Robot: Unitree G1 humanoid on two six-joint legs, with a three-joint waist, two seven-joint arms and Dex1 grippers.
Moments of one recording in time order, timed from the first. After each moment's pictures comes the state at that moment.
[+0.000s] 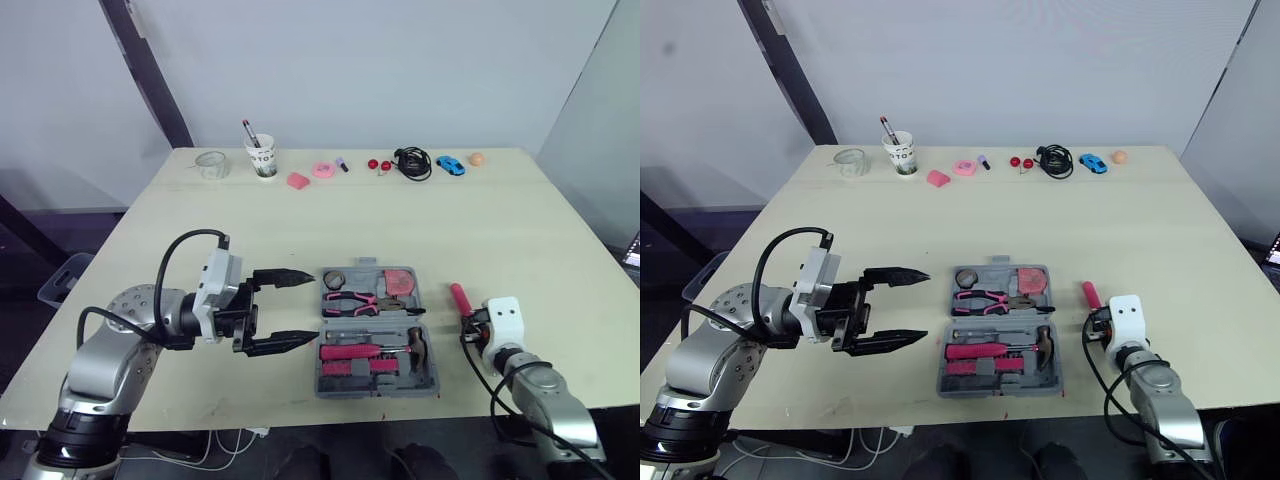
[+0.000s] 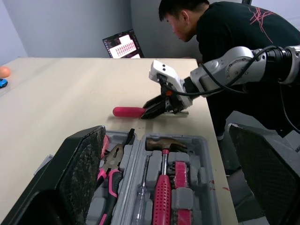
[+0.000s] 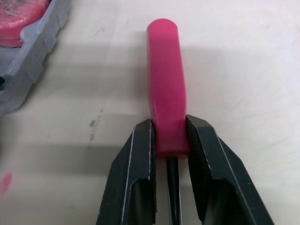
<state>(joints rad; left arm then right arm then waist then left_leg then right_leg) -0.19 0.76 0.13 -0.30 -0.63 0.32 -1.31 -0.02 -0.28 -0.07 -0.13 0.16 0.50 0.23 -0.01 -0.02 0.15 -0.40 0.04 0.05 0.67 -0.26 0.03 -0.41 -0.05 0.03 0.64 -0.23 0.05</state>
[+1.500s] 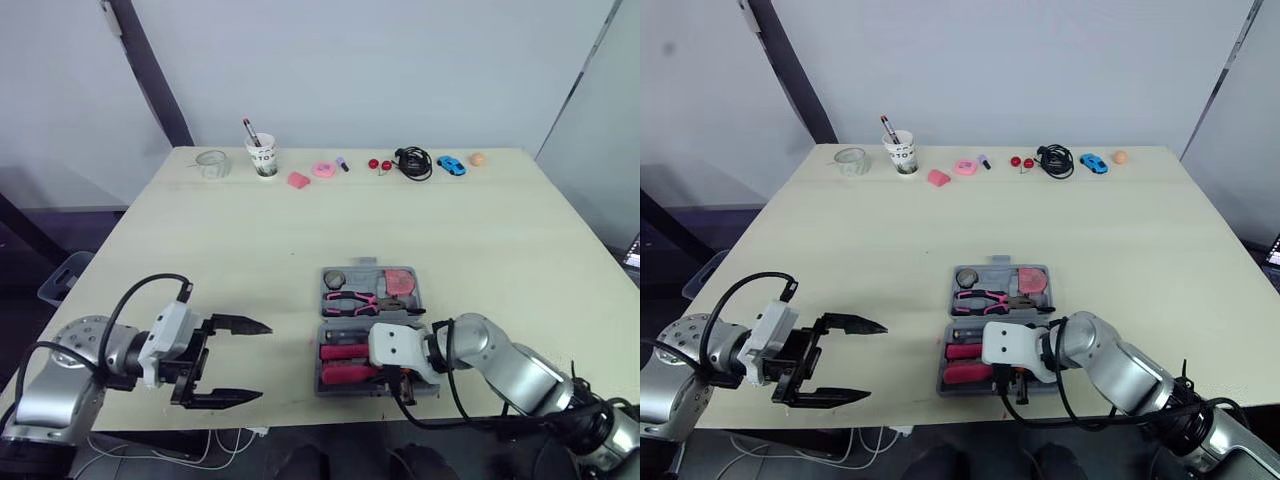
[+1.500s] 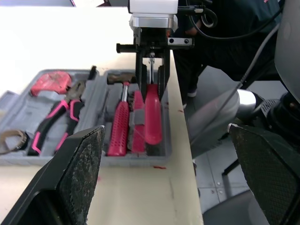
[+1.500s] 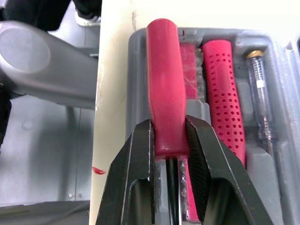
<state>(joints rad) 0.04 0.94 0.16 -0.09 -0.61 -0.02 -1.56 -0.47 -0.60 0.70 -0.41 0.01 0.72 0.97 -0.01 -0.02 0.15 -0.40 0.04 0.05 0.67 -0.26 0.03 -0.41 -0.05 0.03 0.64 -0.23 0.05</state>
